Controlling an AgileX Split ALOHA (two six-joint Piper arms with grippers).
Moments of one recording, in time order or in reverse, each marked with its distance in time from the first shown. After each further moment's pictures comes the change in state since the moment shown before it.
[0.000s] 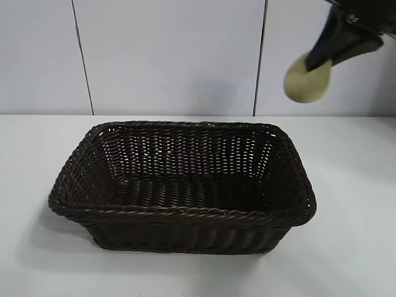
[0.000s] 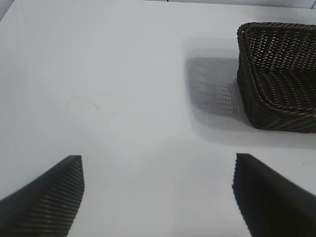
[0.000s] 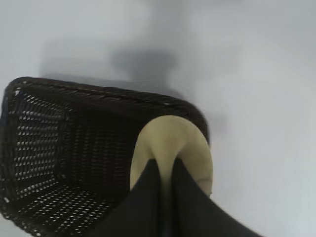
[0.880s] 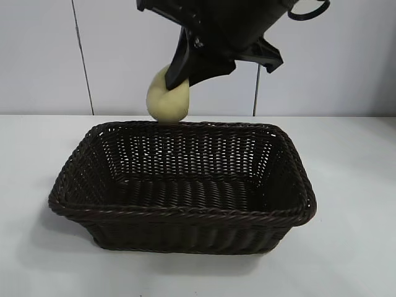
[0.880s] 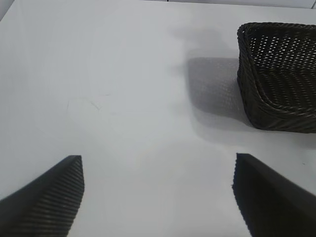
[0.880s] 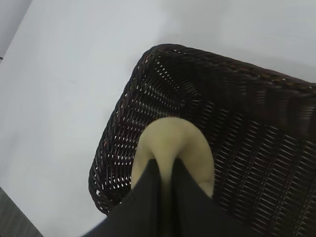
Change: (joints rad) left arm 0.000 0.000 0.000 0.000 0.000 0.000; right arm 0.363 0.115 0.000 0.010 -0.250 0.069
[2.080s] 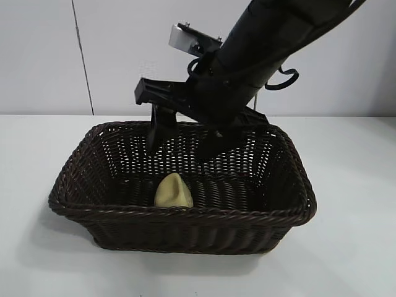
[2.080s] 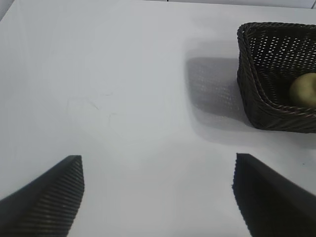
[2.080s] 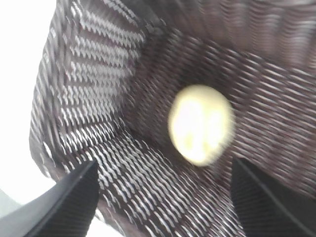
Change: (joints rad) left arm 0.000 0.000 0.000 0.000 0.000 0.000; right arm -0.001 0.159 -0.009 -0.016 0.056 0.051
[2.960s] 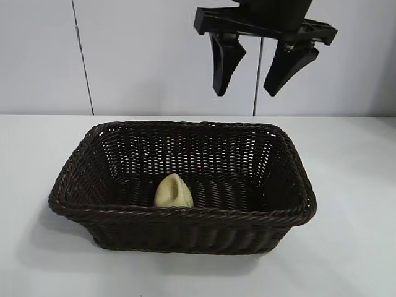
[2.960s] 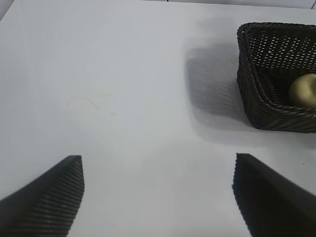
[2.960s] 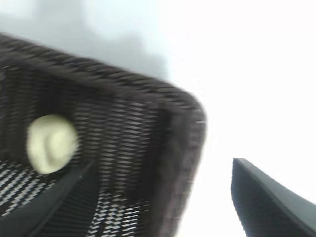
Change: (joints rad) left arm 0.000 0.000 0.000 0.000 0.000 0.000; right arm -0.139 -0.018 -0.345 -0.398 0.492 0.158
